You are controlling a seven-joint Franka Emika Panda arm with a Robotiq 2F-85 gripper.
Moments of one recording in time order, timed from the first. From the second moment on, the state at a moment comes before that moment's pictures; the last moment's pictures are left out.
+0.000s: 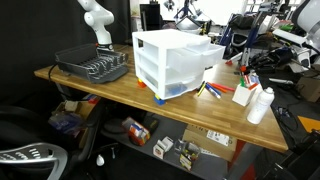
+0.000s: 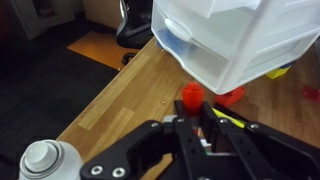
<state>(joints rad) -0.29 0.31 -0.28 -2.37 1.30 1.92 0.39</state>
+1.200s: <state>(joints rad) -0.30 0.39 -0.31 -2.32 1.43 1.97 0.39</state>
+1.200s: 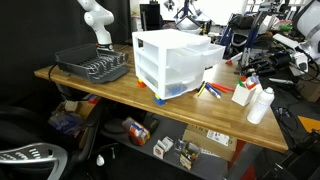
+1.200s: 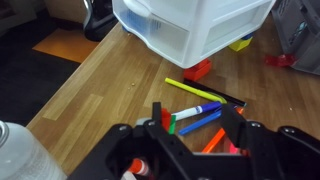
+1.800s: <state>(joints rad) -0.23 0.23 -0.29 -2.34 1.36 1.98 0.39</state>
